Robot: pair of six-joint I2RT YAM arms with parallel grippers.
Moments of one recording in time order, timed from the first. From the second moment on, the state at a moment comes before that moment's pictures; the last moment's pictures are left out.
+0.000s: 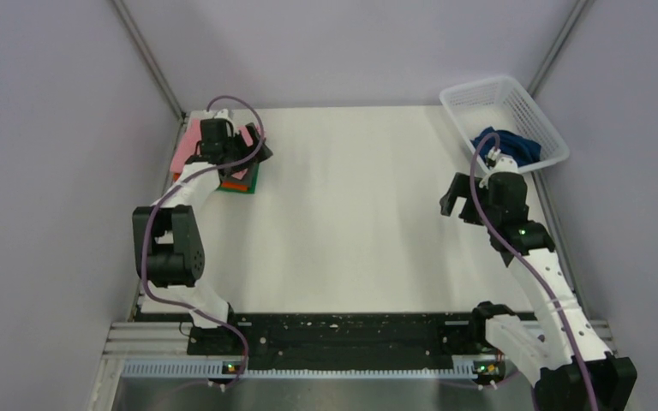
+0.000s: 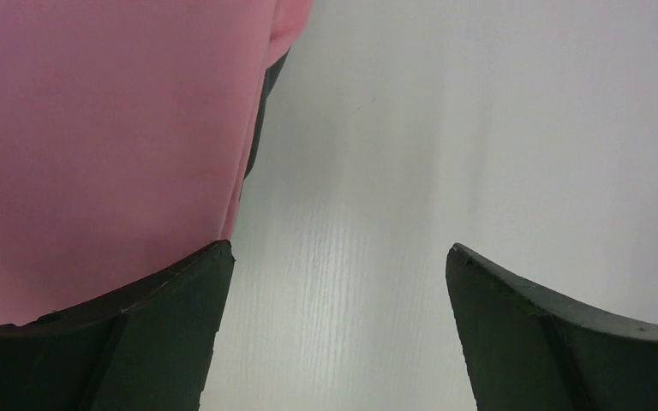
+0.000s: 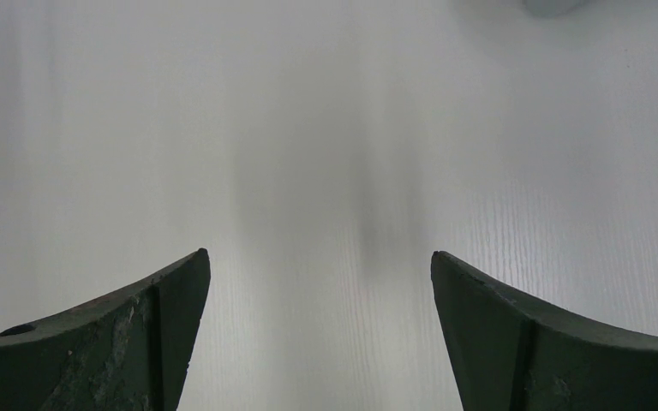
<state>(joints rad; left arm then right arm) 0.01 1.69 1.26 -0.16 0.22 -0.42 0.12 0.88 0.76 -0.48 0.02 0.32</state>
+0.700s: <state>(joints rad) 0.04 1.74 1.10 0.00 0.23 -0.48 0.12 0.87 0.75 -0.48 -0.01 0.32</state>
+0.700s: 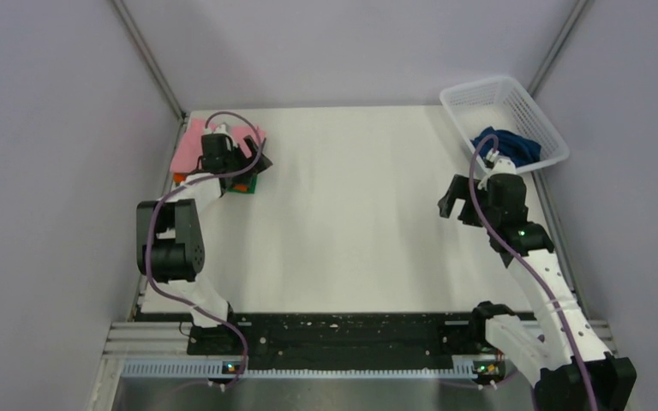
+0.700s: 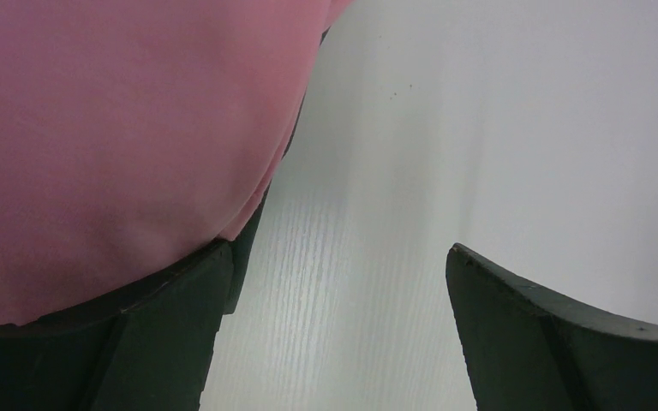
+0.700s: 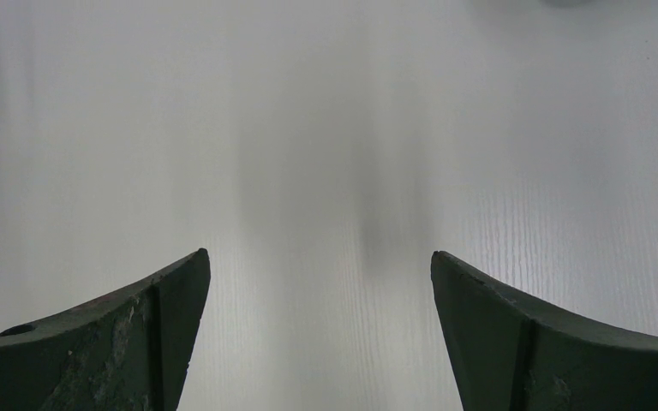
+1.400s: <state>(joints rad) 0.05 0.97 1.06 -0.21 0.14 -0.53 0.12 0.86 0.75 -0.48 0.03 0.33</state>
